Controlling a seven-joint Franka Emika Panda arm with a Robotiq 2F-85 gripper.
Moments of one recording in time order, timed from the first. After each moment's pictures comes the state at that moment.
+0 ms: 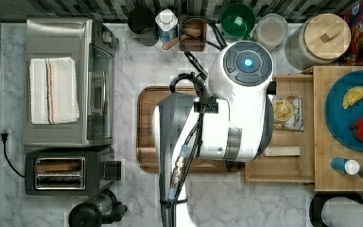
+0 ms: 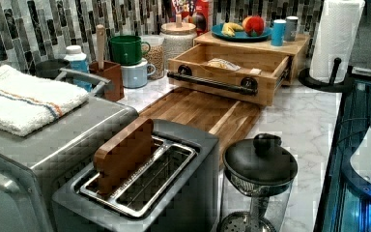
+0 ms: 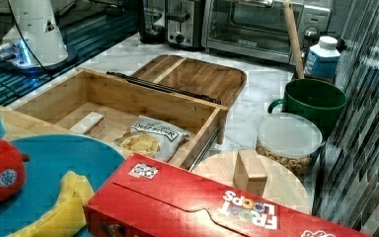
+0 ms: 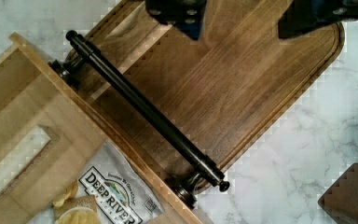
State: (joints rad) arm -0.04 0.05 -0.03 -1.86 0.03 0.26 -0.07
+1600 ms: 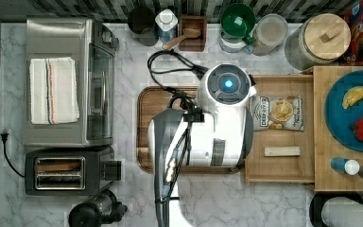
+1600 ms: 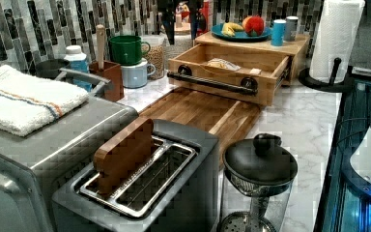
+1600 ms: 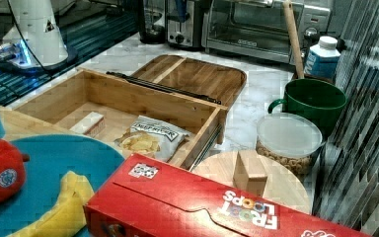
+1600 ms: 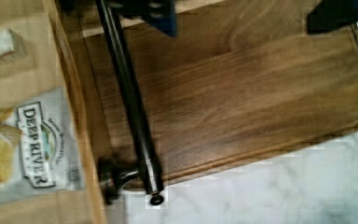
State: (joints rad) arm -0.05 0.03 0.01 -2.06 0.02 0.45 -0.59
